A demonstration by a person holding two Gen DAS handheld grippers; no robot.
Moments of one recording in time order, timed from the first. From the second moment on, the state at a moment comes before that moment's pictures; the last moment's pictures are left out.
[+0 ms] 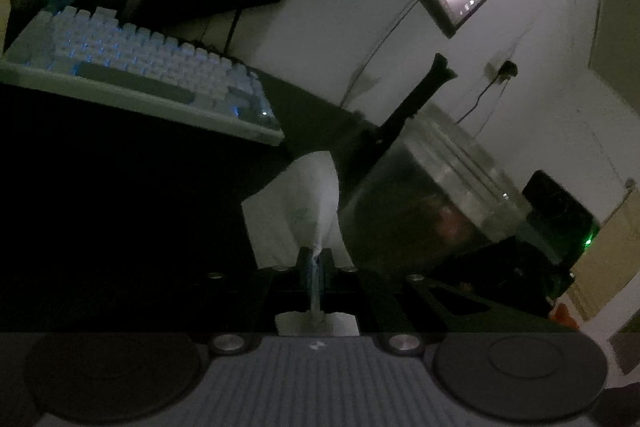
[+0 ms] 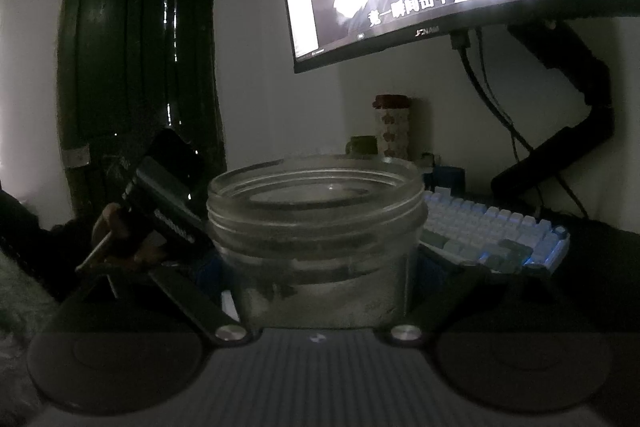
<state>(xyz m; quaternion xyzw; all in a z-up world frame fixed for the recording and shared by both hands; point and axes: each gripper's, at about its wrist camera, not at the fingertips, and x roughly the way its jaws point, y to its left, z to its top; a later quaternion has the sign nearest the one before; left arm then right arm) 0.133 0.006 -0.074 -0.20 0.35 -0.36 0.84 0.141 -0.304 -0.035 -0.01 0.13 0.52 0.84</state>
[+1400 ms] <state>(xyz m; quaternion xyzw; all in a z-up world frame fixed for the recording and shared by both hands) 0.125 0.005 -0.060 -0.20 0.34 -0.36 0.84 0.143 -0.301 -0.035 -0.01 0.14 0.52 0.84</state>
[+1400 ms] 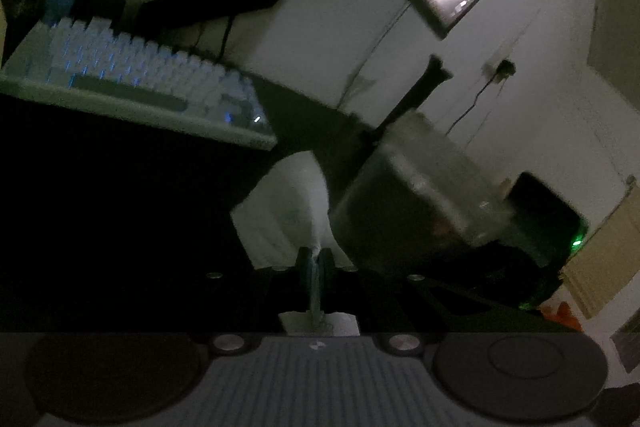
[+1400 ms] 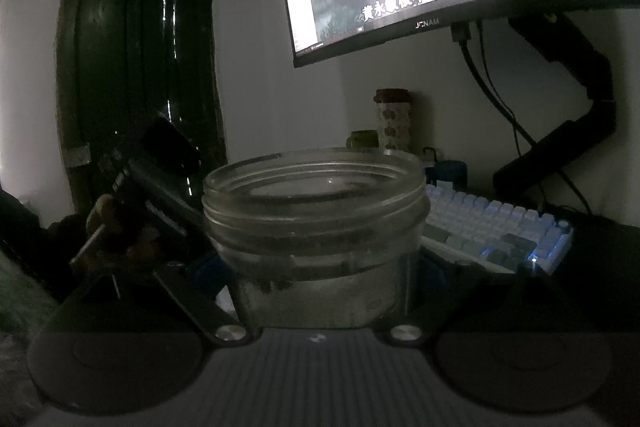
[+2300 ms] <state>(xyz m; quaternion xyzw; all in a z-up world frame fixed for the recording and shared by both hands) 0.130 -0.001 -0.075 -0.18 0.37 -0.35 0.84 0.145 -0.298 -0.038 -0.02 0.15 0.52 0.84</state>
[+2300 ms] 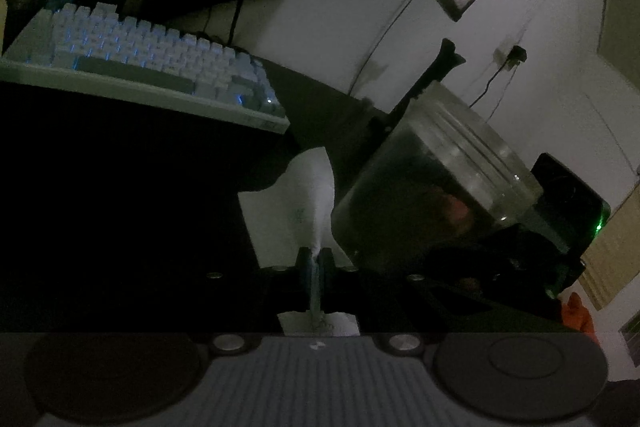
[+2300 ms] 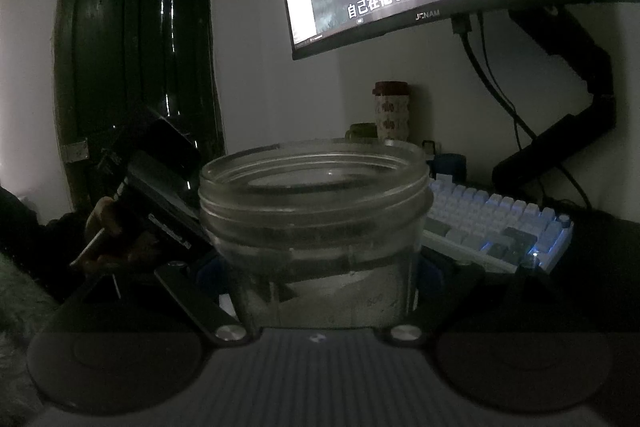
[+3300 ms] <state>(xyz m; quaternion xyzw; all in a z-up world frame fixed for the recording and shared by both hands) 0.133 0.002 -0.072 -0.20 0.37 -0.35 0.84 0.150 -0.284 -0.046 -0.01 0.19 0.51 0.84</state>
